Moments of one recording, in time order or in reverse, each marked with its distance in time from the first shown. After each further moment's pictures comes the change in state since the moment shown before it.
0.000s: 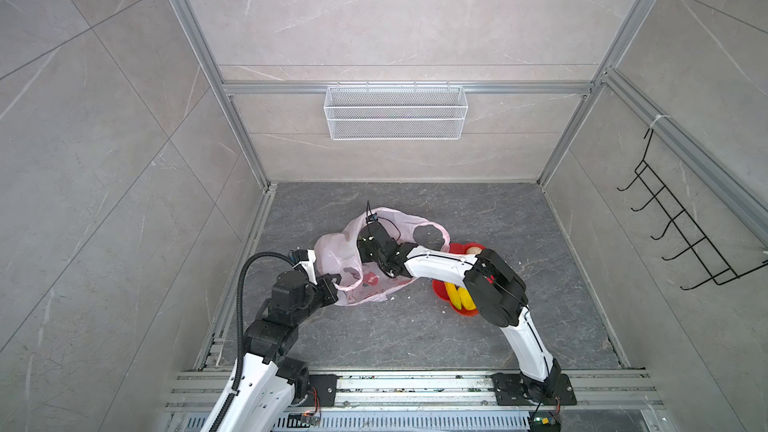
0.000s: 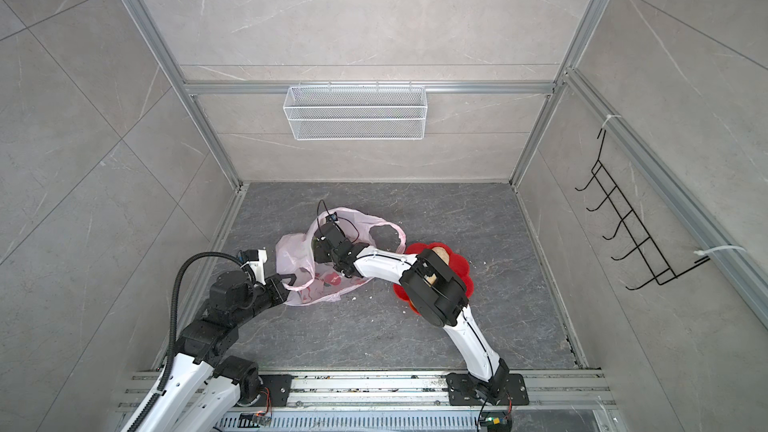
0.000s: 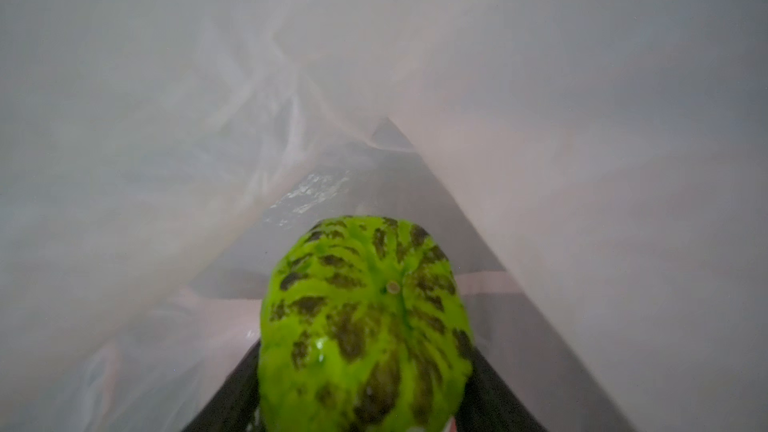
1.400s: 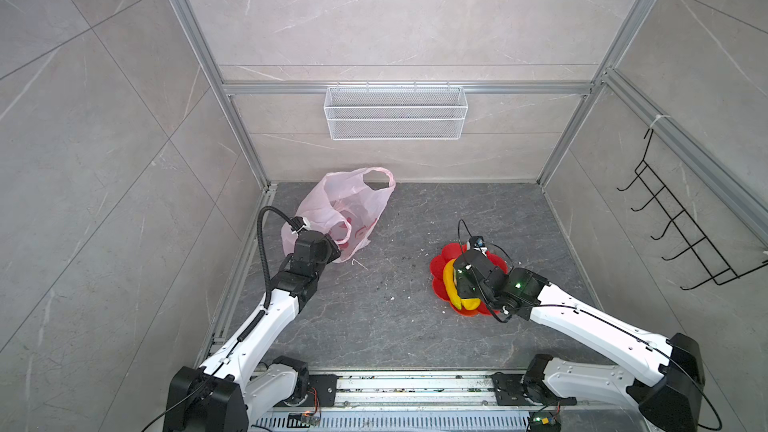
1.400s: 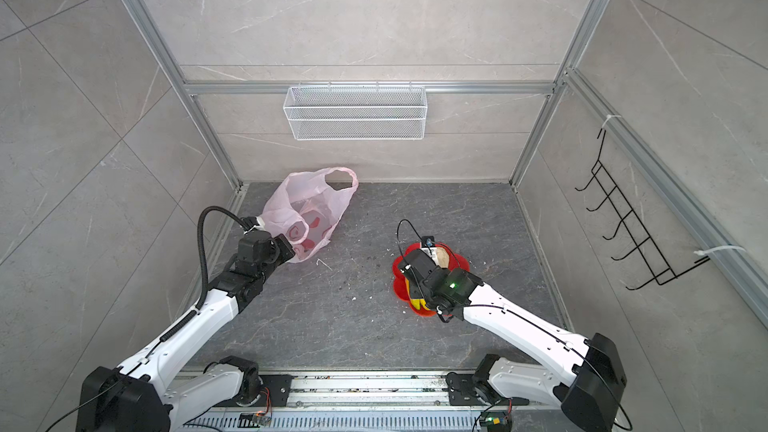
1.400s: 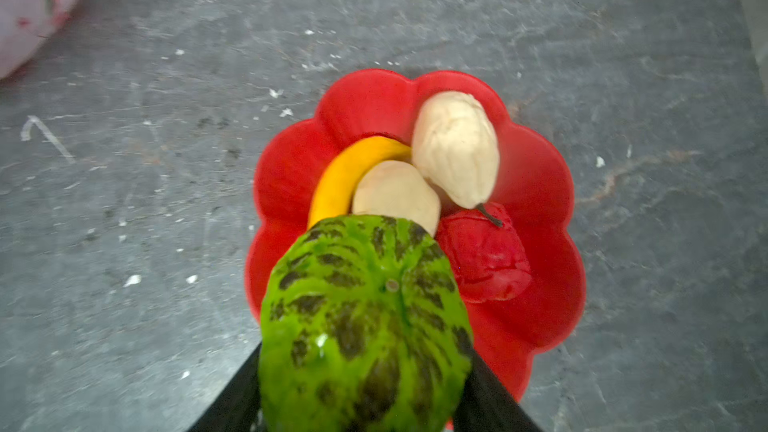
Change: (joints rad) left arm 0.000 0.534 0.209 0.288 -0.404 -0.030; right arm -0.110 -1.036 -0.708 -0.759 0.295 0.090
